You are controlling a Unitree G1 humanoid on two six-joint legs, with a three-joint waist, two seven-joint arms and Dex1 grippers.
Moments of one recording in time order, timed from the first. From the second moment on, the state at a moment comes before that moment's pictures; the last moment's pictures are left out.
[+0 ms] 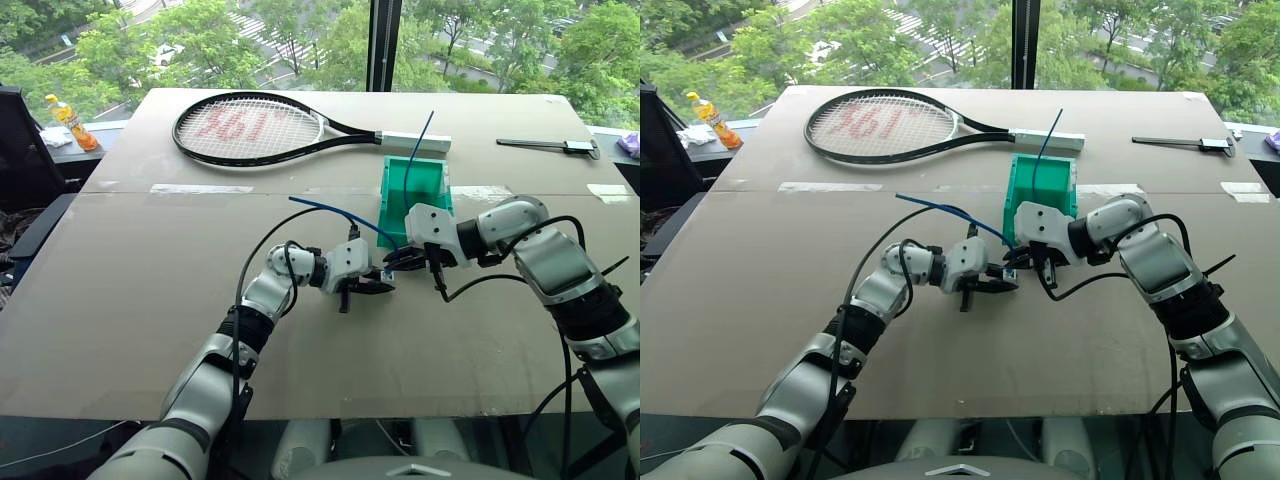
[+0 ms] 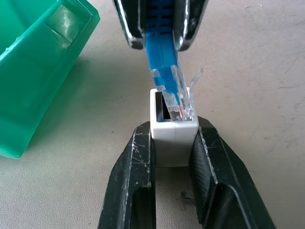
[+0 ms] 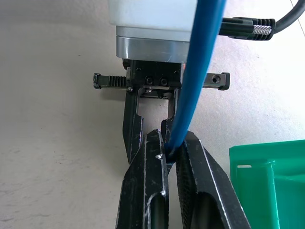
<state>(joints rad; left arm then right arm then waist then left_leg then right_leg) -0.64 0.31 -0.34 0.56 -0.05 -0.18 -1.22 -0.71 -0.63 0.38 -0.06 0.12 0.44 1.27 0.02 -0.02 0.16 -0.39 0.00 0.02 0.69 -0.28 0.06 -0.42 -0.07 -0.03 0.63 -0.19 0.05</state>
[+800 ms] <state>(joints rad) -0.64 0.31 -0.34 0.56 -0.05 -0.18 -1.21 -0.73 -0.63 0.38 -0.06 0.13 0.48 1.28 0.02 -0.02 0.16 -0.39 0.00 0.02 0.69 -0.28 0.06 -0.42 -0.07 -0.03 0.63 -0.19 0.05</state>
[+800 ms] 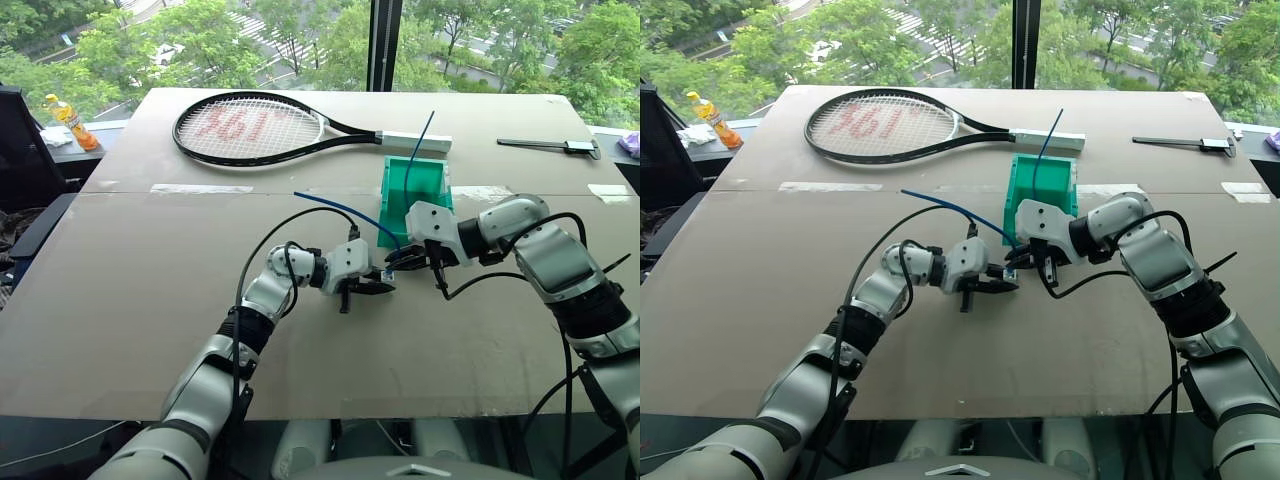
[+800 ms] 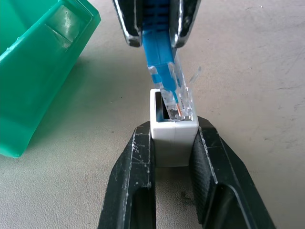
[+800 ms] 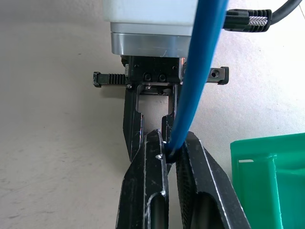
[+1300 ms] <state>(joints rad) -0.64 0.30 -0.34 0.56 -0.05 -0.18 -1.21 -0.73 -0.63 0.38 -0.09 0.18 0.55 1.29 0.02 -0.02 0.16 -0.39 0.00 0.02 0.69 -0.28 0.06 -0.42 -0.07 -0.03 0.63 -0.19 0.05</state>
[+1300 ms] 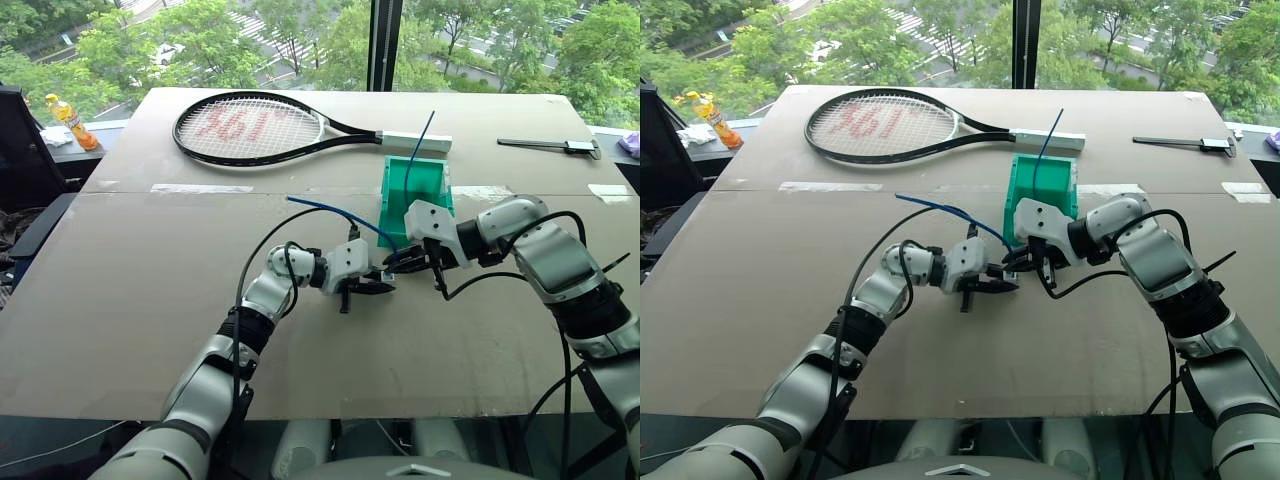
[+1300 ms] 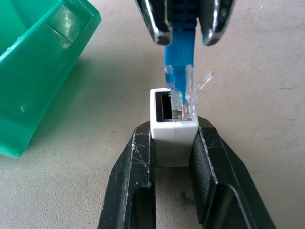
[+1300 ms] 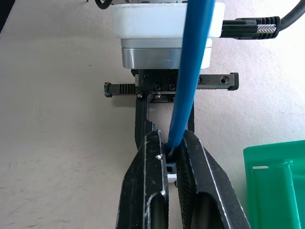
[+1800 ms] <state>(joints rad) -0.64 0.30 -0.34 0.56 -0.05 -0.18 -1.21 -0.73 -0.62 0.38 -0.10 0.25 0.63 1.29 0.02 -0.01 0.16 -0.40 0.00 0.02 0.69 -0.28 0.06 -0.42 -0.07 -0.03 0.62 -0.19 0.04</state>
